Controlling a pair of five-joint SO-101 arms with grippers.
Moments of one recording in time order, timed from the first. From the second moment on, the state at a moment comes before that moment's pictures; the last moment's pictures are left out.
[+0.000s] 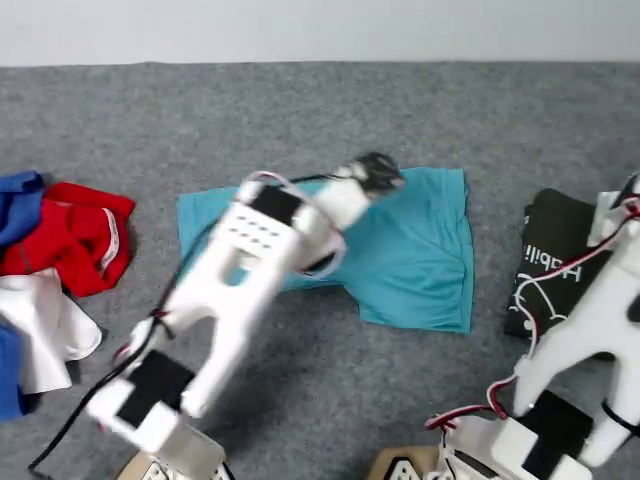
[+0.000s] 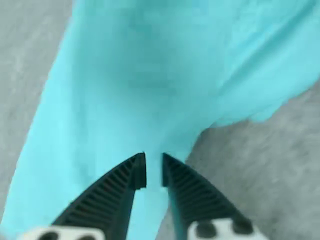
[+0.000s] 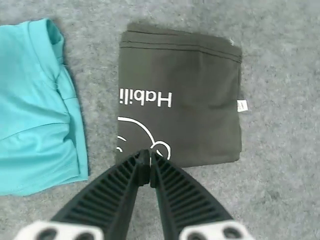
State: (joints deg) left arm 26.5 7.5 6.0 71.9 -22.9; right arm 32.1 -7.9 -24.0 100.6 18.1
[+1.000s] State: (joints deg) left arm 42.9 54.9 -46.0 92.4 -21.8; right arm 33.2 -7.9 -20.0 100.7 18.1
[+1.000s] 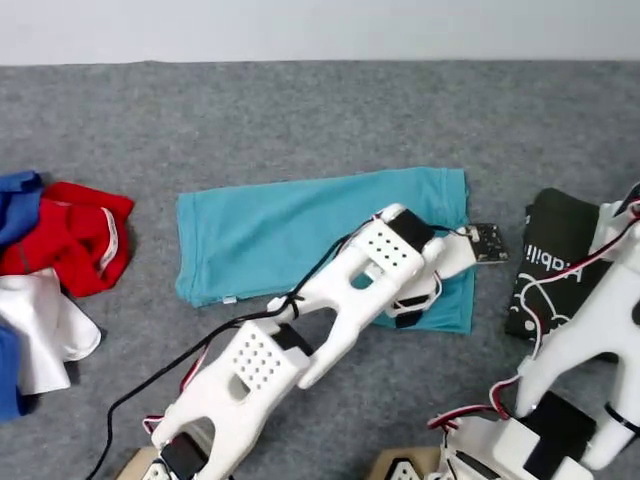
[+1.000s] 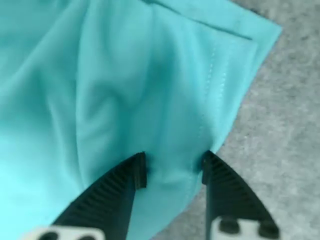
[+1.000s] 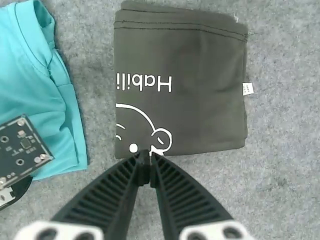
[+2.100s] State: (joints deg) left arm 31.7 59.9 -64.5 89.9 -22.8; right arm 33.2 -7.9 -16.4 100.7 21.9
